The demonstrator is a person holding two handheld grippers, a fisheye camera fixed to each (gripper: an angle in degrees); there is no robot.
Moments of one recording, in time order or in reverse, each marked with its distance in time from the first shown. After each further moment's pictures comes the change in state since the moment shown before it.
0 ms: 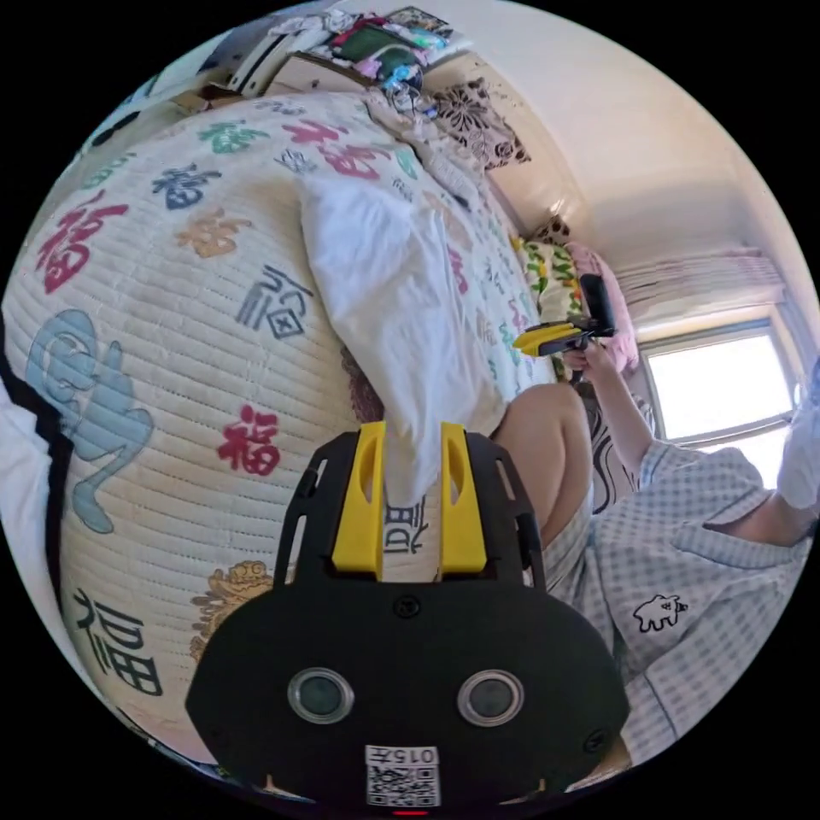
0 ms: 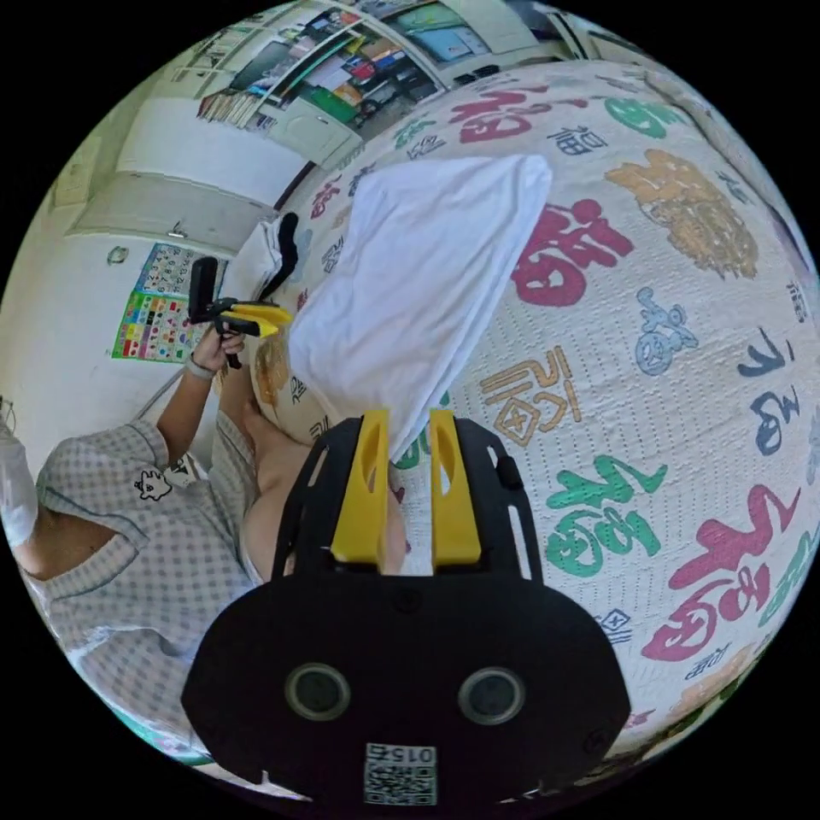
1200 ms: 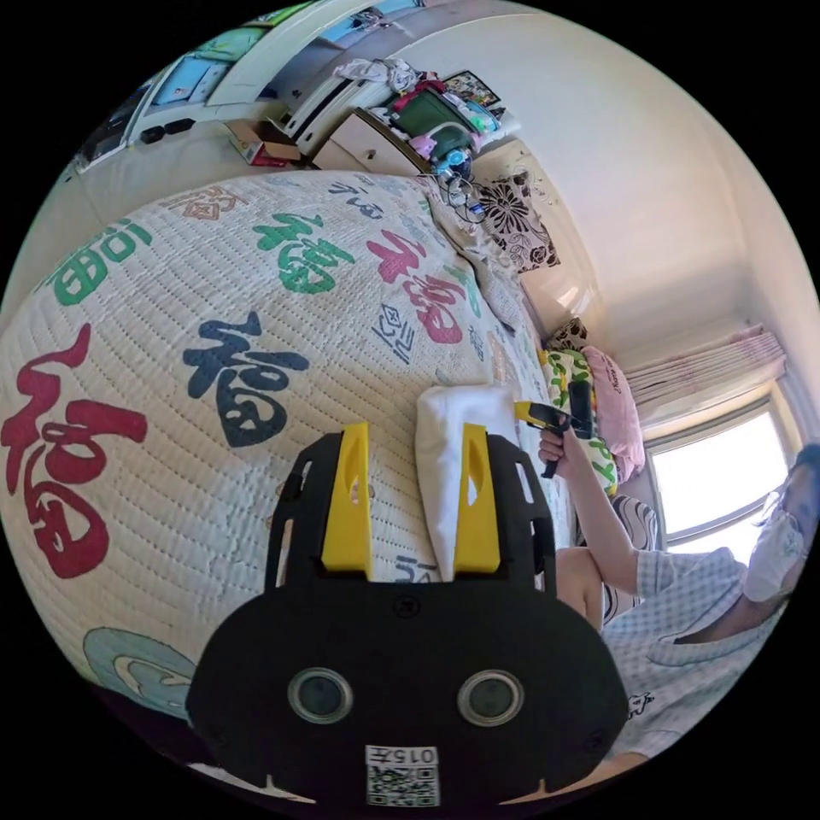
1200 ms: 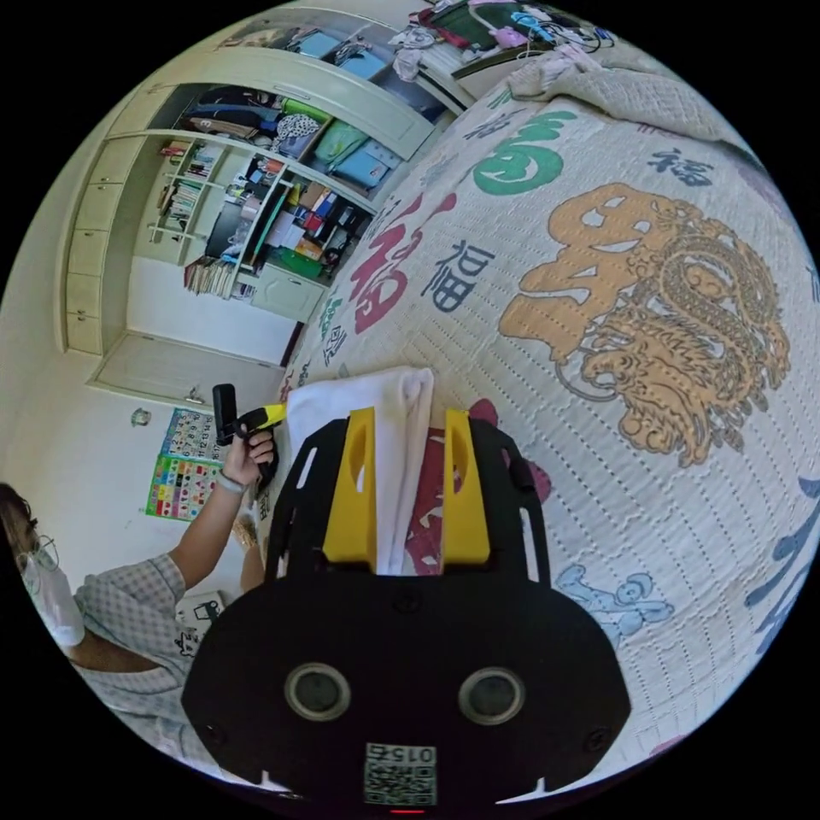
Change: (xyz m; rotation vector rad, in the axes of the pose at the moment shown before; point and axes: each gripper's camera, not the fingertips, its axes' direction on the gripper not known) left arm -0.140 -0.119 -0.019 0.226 0.045 -0.099; right arm 0.108 -0.165 0.008 0.387 -0.159 0.206
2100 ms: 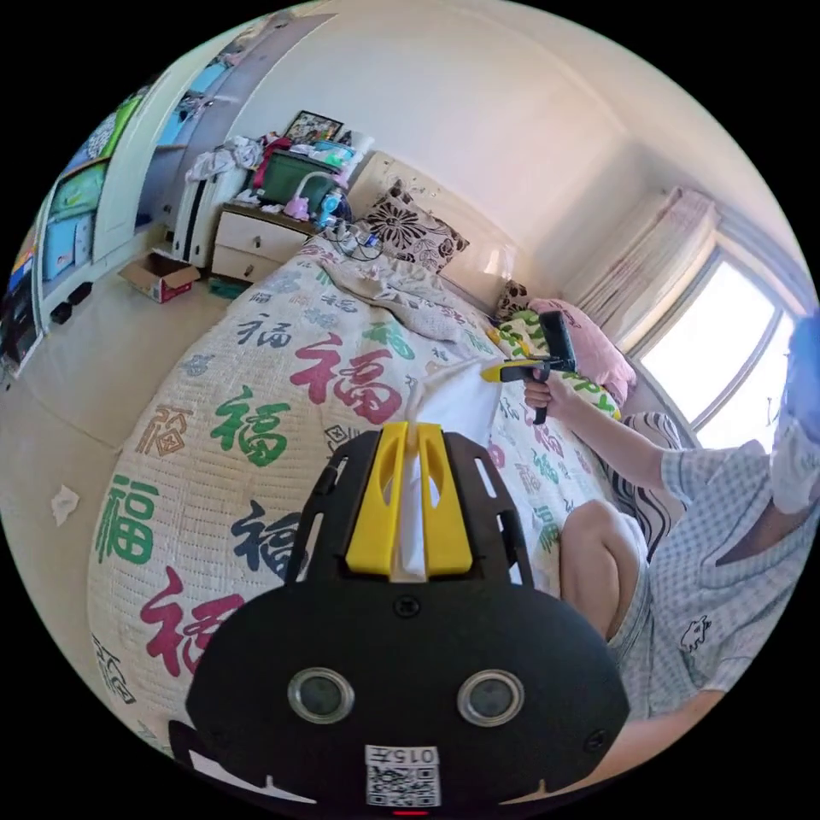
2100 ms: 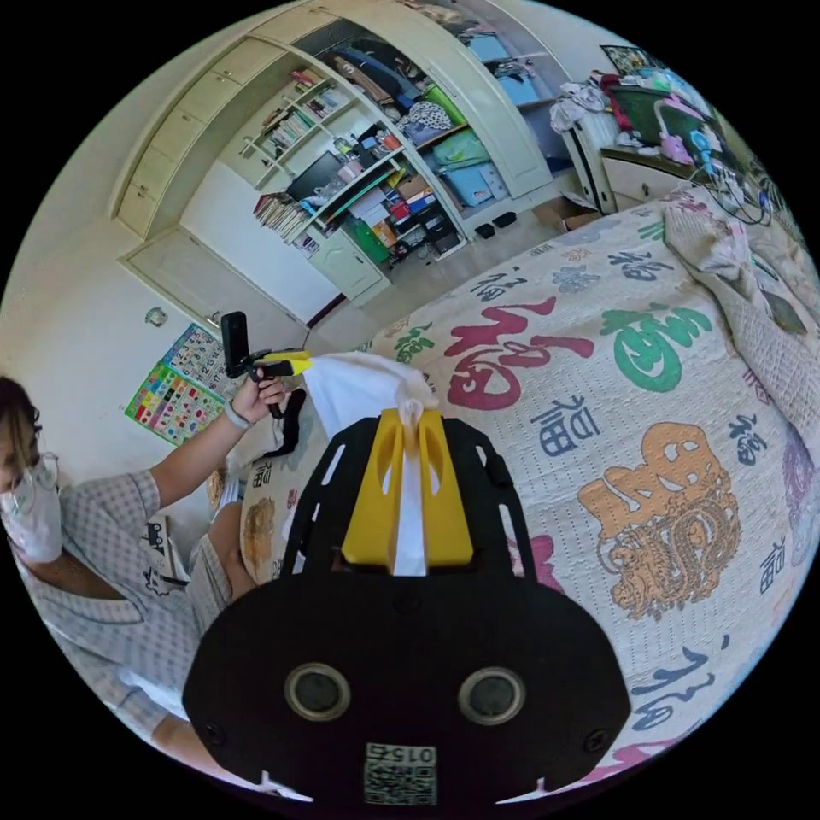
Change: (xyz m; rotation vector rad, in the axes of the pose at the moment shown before) left arm 0.102 0.015 -0.065 0.045 -0.044 0.504; right arm -0.135 0.048 0.000 -0.005 0.028 -0.423
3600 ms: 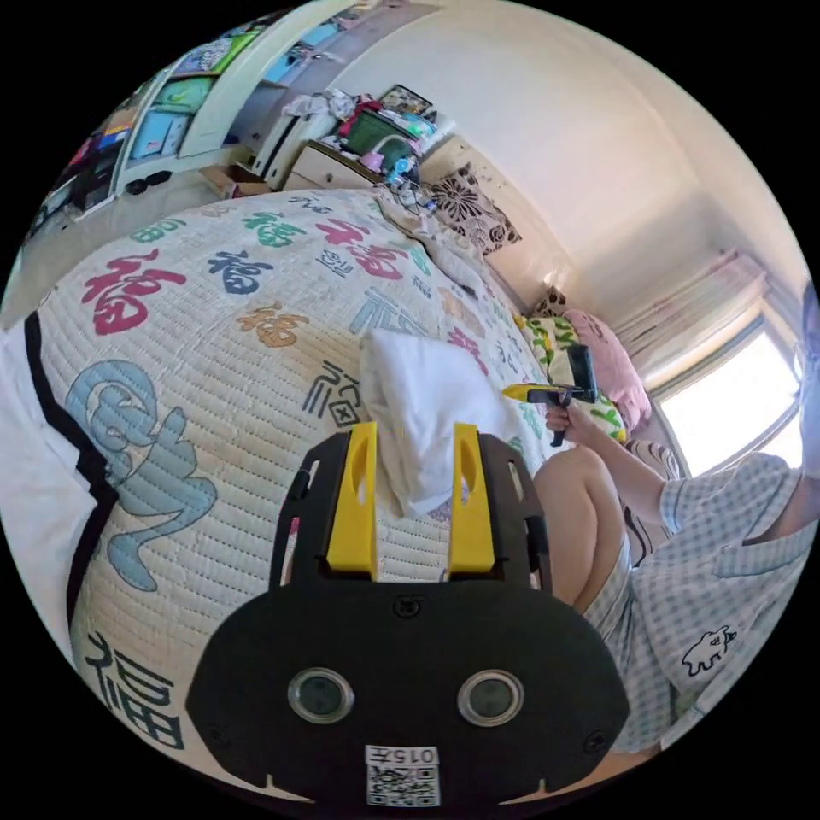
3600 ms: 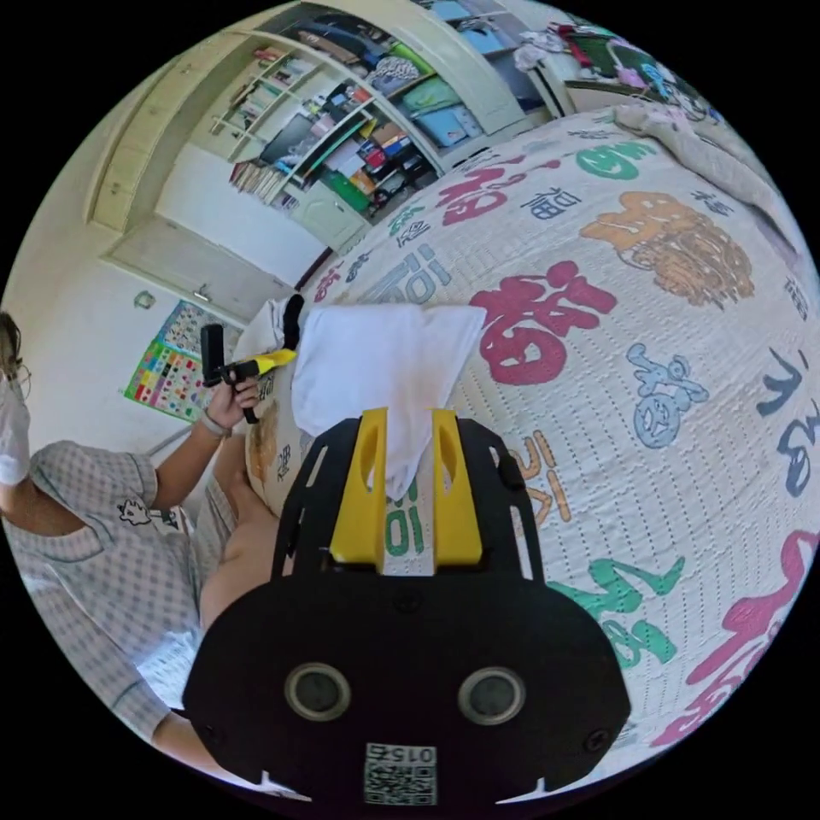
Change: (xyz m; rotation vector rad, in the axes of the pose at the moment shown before) left arm 0.132 0.182 0.036 0.017 -0.047 -0.372; right arm -0.118 0.279 -0.007 -0.105 -0.029 0.191
